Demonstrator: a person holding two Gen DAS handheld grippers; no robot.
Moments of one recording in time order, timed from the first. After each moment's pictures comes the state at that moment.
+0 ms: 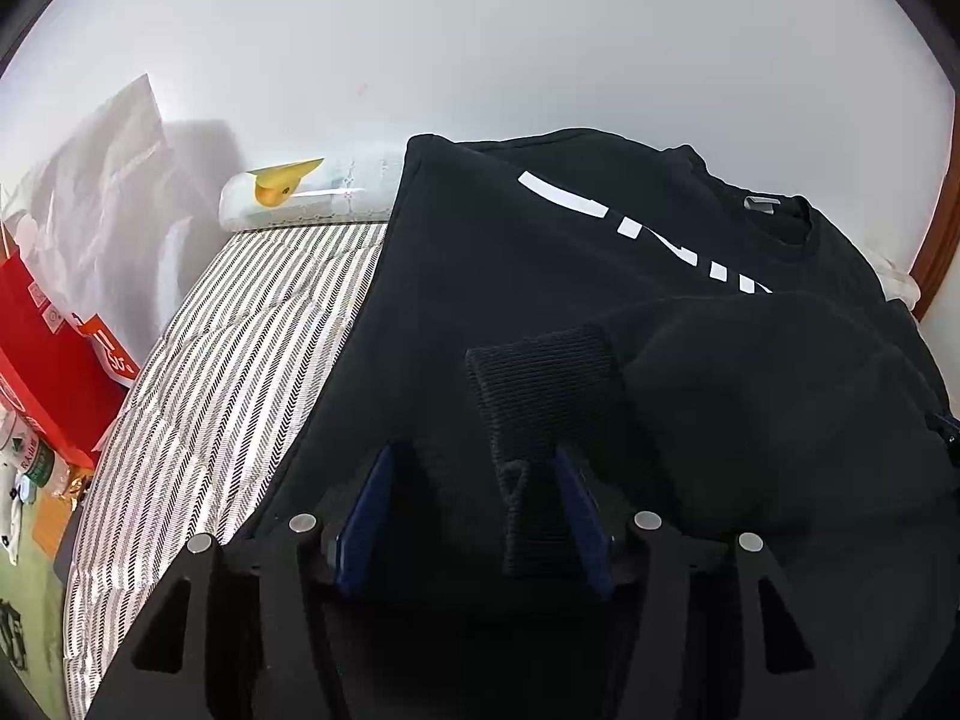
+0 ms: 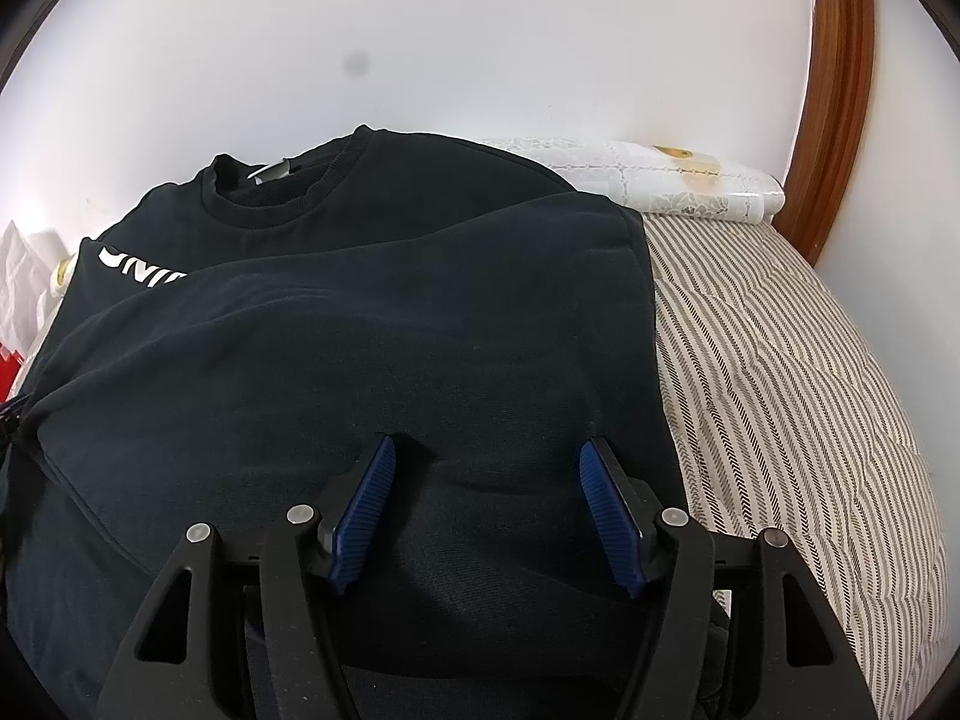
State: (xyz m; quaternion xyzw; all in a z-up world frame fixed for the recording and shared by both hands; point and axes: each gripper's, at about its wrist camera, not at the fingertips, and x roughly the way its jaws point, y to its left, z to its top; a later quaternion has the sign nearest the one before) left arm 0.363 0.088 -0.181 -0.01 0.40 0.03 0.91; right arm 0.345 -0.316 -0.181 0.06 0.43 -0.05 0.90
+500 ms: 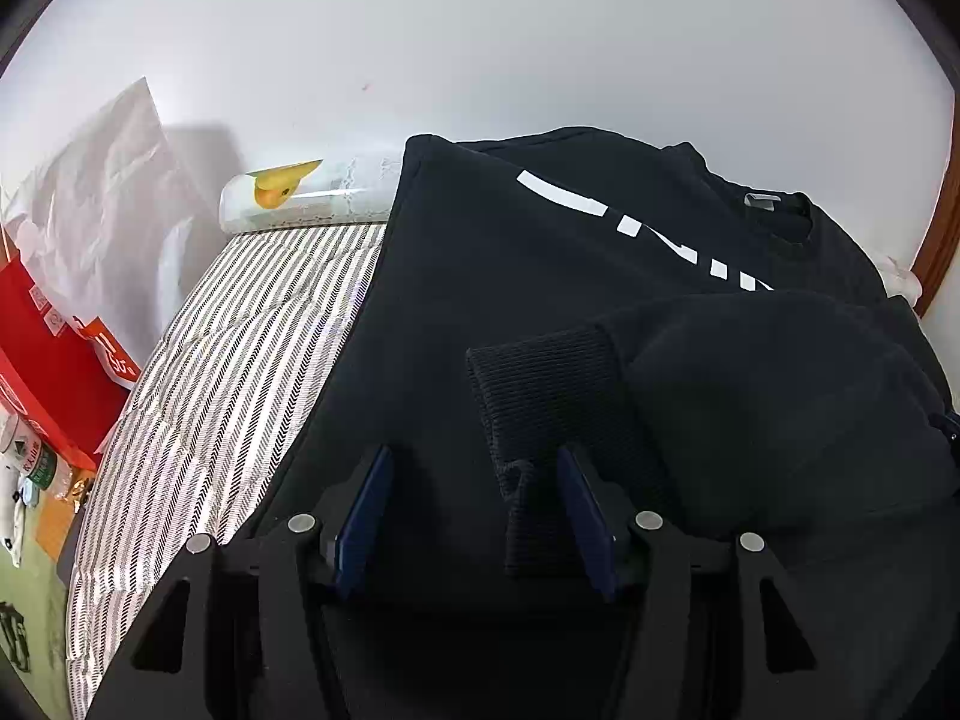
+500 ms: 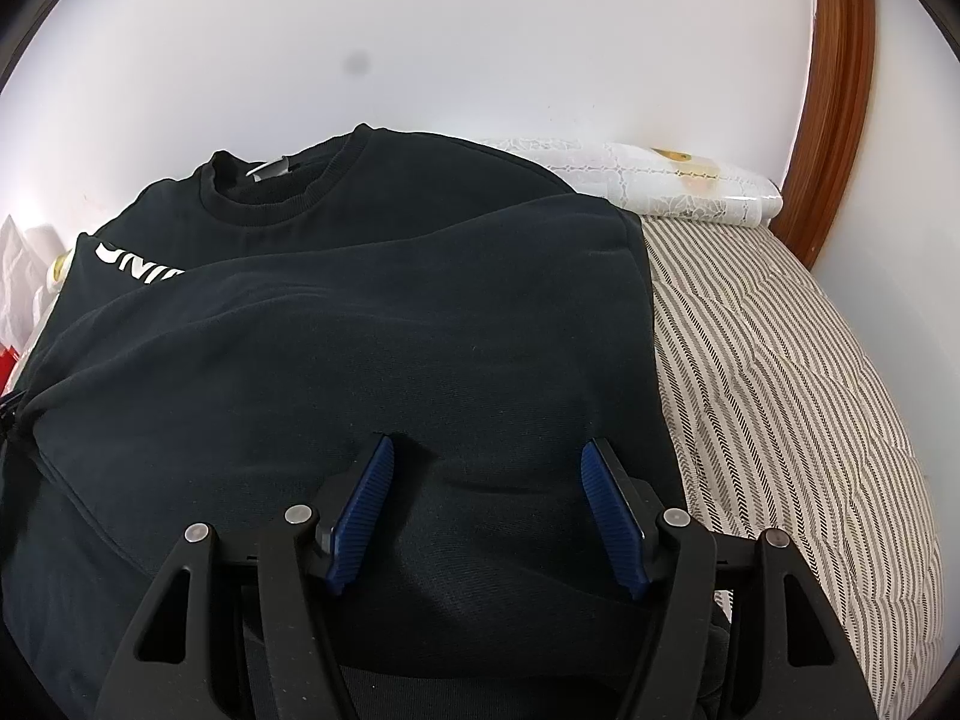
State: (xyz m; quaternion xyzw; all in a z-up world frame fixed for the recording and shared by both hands) left arm 0.364 0.086 -0.181 -0.01 0.40 0.03 0.91; right arm 0.345 -0.314 -0.180 0.05 0.43 -0.06 0.90
